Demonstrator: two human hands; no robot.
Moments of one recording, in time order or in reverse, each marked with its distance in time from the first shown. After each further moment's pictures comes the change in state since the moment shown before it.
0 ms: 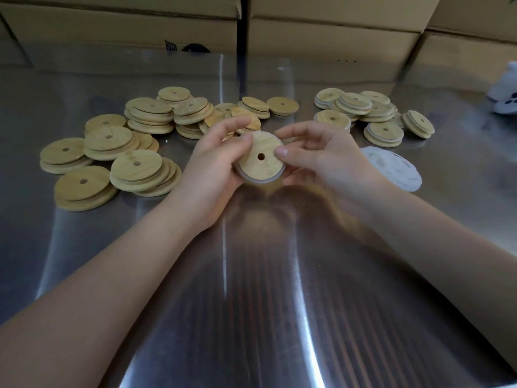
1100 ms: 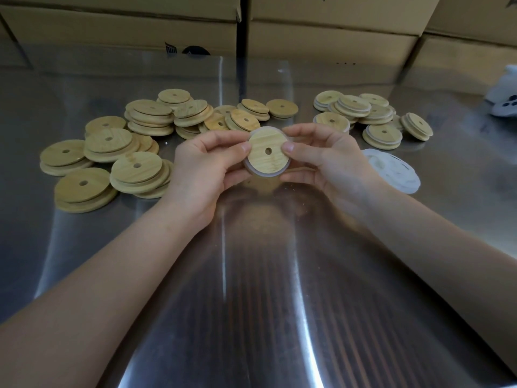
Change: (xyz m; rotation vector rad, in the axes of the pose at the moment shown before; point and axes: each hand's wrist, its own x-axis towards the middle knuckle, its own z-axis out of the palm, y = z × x) left_hand 0.000 0.001 -0.008 0.117 0.149 0.005; right_hand 0.008 0.009 -0.008 0.162 0.055 0.028
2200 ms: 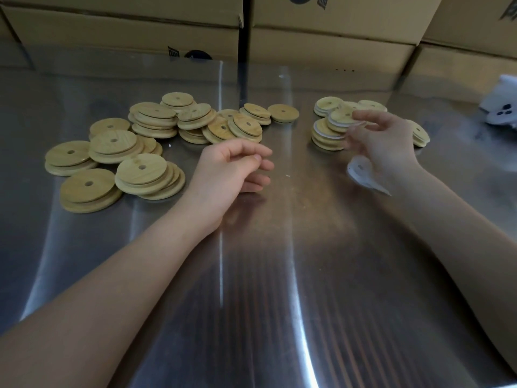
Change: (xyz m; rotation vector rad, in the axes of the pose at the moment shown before) left_hand -0.003 -0.002 0.004 0.245 -0.121 0.034; right_hand 0.037 -0.011 -0.074 -0.276 0.541 -0.070
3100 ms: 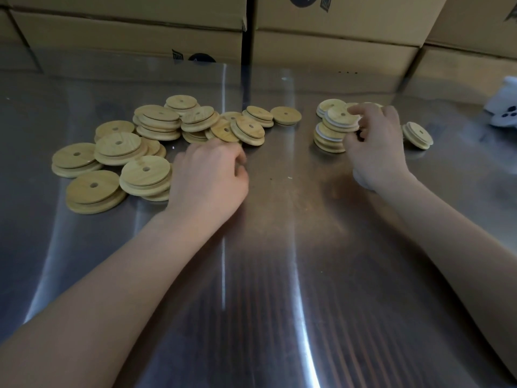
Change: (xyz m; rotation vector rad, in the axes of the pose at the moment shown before) left_hand -0.002 0.005 -0.013 1.144 0.221 0.333; right_hand -0.010 0.003 0.009 -0.705 0.009 -0.471
